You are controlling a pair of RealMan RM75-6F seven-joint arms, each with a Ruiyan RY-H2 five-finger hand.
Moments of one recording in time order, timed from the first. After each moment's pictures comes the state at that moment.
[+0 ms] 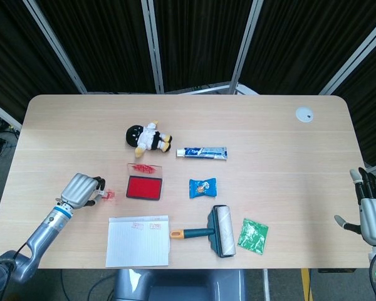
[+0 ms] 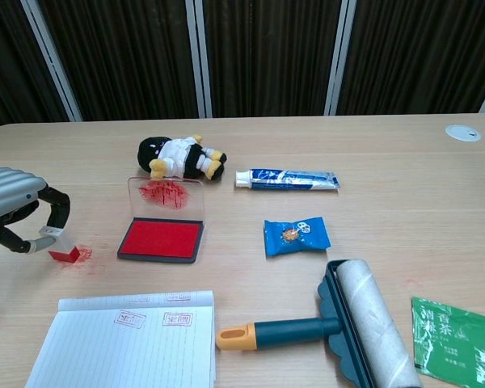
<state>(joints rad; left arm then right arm) -0.53 -1.60 0.02 -0.97 1.56 1.05 -0.06 0.09 -1.08 0.13 -1.68 -1.35 1.45 -0.16</state>
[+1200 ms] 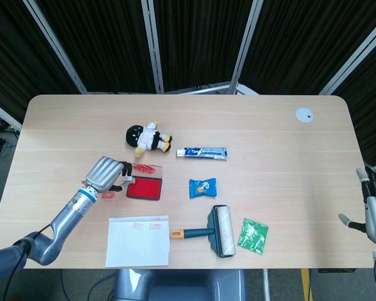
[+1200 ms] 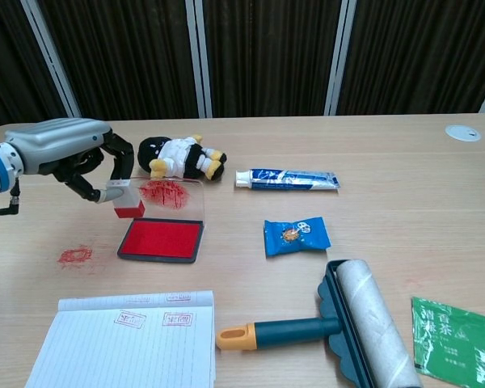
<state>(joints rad) -0.69 -1.53 -0.12 -1.26 1.41 0.92 0.06 0.10 -1.07 0.14 -1.67 -1.30 1.43 -0.13</state>
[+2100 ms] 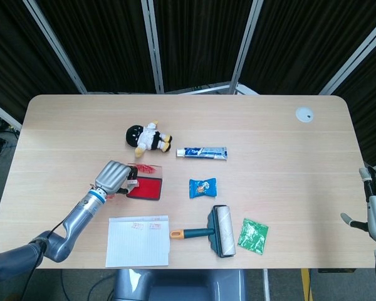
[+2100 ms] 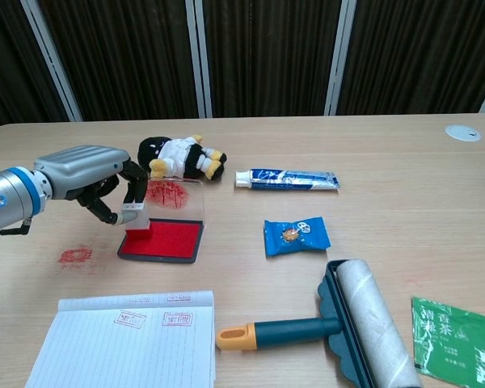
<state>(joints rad) -0.72 -1.67 -0.09 -1.09 1.39 0.89 0.04 0.10 -1.07 0.15 -1.65 -1.28 1.41 -0.12</state>
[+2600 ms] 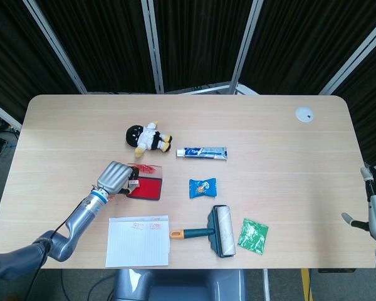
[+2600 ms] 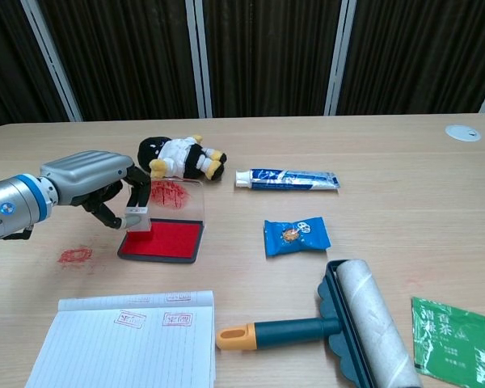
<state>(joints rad) -0.72 -1.72 -0.07 -1.00 1.41 0.89 0.01 0.10 -1.07 0.15 -1.64 -1.27 1.41 -0.11</state>
